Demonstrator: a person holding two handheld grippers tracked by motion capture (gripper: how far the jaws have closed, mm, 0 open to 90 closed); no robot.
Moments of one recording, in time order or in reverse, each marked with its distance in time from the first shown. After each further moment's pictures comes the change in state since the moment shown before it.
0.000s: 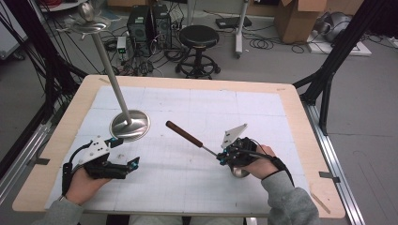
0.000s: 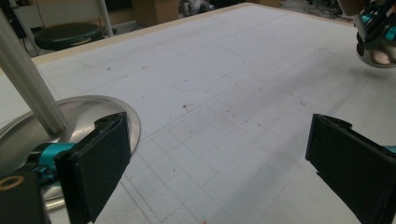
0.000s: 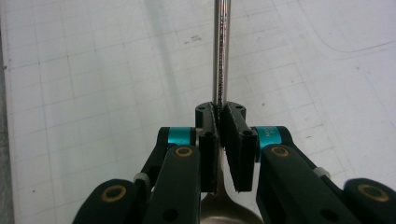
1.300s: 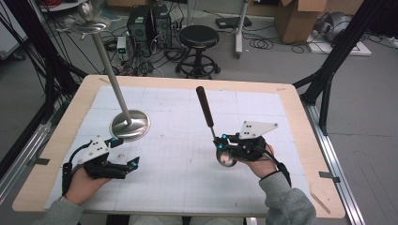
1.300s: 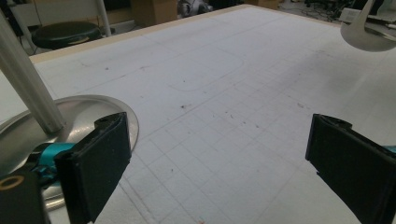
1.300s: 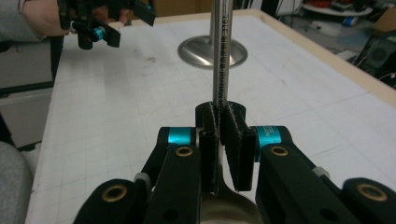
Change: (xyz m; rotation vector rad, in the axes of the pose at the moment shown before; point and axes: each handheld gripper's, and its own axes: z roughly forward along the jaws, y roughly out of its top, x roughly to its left) left arm 0.002 0.000 -0.001 -0.005 -0.007 -0.021; right arm -0.001 -0.008 -0.027 -0.544 -0.042 0.071
